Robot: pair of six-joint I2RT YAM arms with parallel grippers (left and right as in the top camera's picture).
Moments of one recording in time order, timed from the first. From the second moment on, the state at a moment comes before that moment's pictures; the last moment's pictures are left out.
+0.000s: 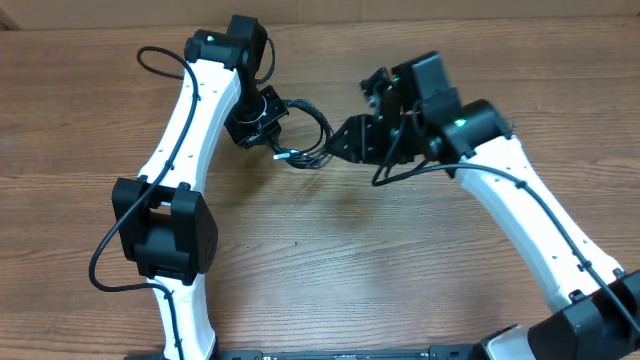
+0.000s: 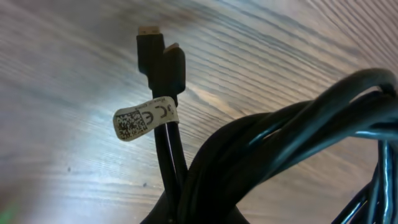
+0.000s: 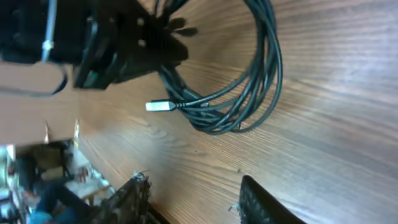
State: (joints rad) left arm -0.22 2.11 2.00 -1.42 0.20 -0.81; right arm 0.45 1.63 1.49 -0.84 -0.54 0.51
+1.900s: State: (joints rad) left arm -0.17 1.94 2.01 -1.38 0.35 -0.39; right arm 0.46 1.71 1.49 -0.46 -0.46 0.82
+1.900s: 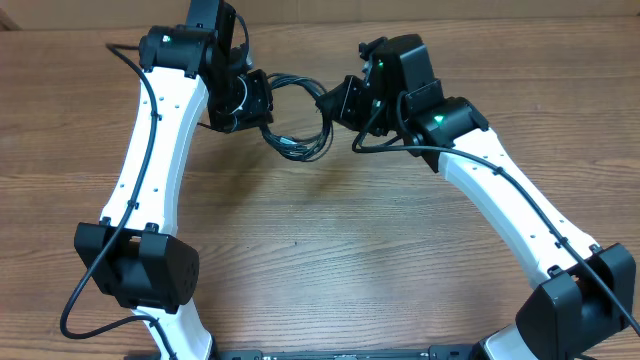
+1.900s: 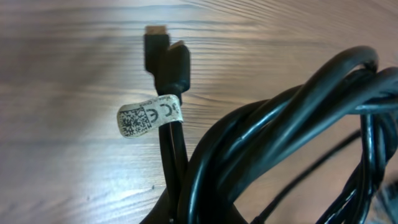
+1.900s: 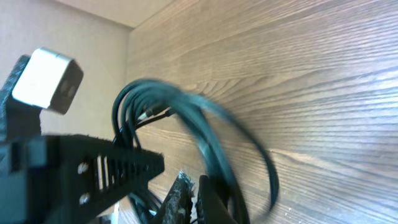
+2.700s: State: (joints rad) left arm -0.09 1.94 2.01 -1.32 0.74 -0.24; right arm 0.13 1.61 1.49 -0.69 -0.76 0.59
